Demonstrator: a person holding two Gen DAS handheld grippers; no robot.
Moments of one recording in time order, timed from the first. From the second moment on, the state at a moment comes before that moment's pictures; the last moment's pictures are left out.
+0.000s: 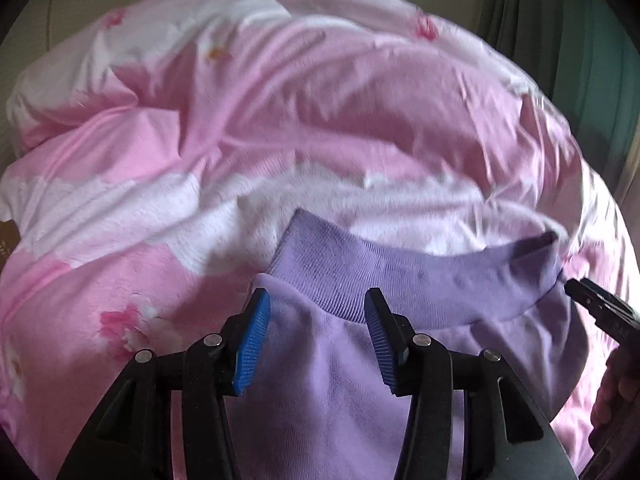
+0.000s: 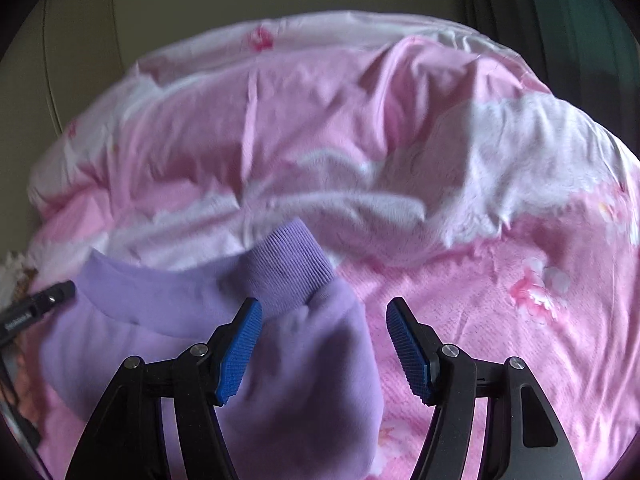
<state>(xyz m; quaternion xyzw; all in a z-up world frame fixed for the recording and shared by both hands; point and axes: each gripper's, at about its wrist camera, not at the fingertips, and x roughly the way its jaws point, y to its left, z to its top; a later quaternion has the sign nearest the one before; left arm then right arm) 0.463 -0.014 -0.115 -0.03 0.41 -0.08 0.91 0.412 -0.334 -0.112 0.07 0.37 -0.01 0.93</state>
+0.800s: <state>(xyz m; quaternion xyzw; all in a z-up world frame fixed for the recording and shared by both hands) 0.478 -0.015 -0.142 0.01 0.43 -0.06 0.90 0.446 -0.326 -0.143 0.05 0.40 -0.04 0.92</state>
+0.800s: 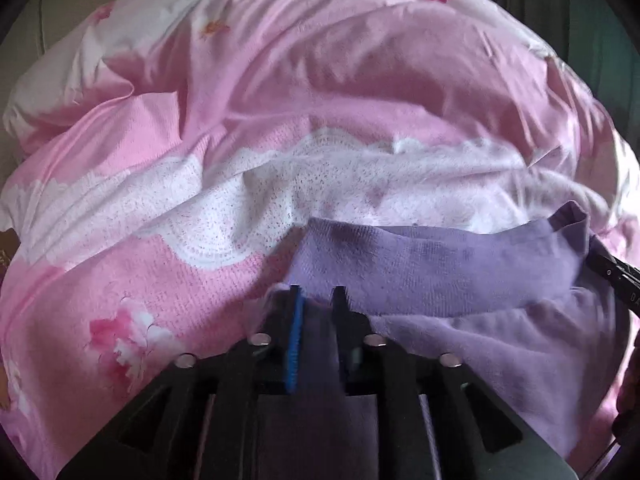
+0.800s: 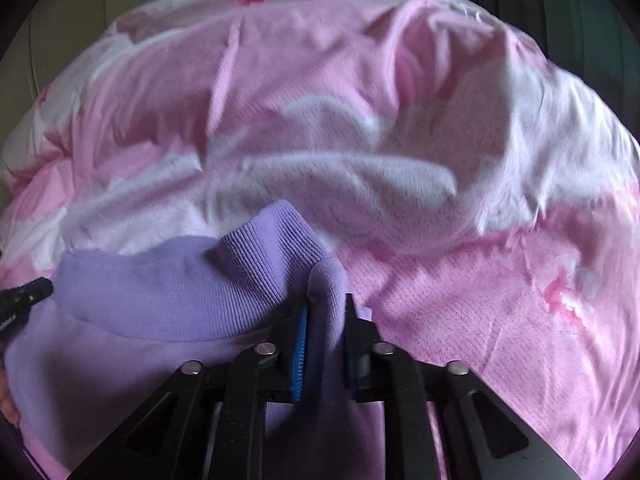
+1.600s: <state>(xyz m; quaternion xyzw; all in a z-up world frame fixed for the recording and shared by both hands) 0.399 0.014 -0.096 -0.05 0.38 0.01 0.92 0.417 -0.226 -0.086 -0.06 0.36 0.23 0.90</state>
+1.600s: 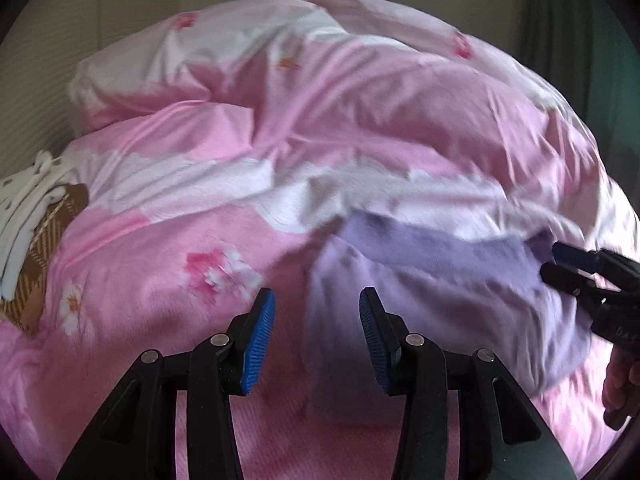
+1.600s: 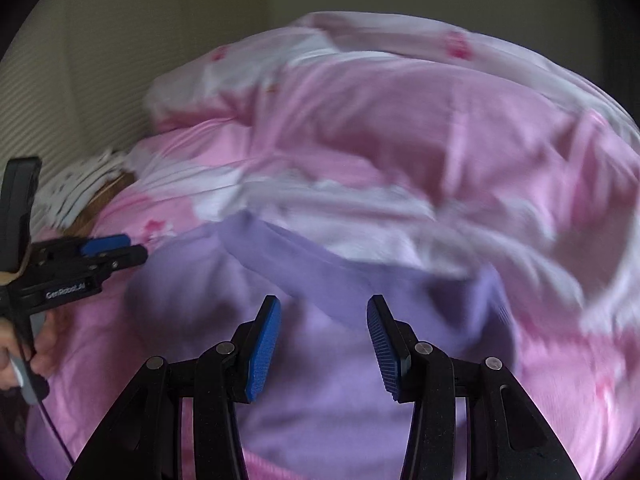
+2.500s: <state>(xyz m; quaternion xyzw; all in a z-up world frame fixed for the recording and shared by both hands) 0.456 0.075 -0.124 -0.11 0.37 0.03 0.92 0.562 -0.089 -0.139 -0.17 0.47 0.43 0.75</state>
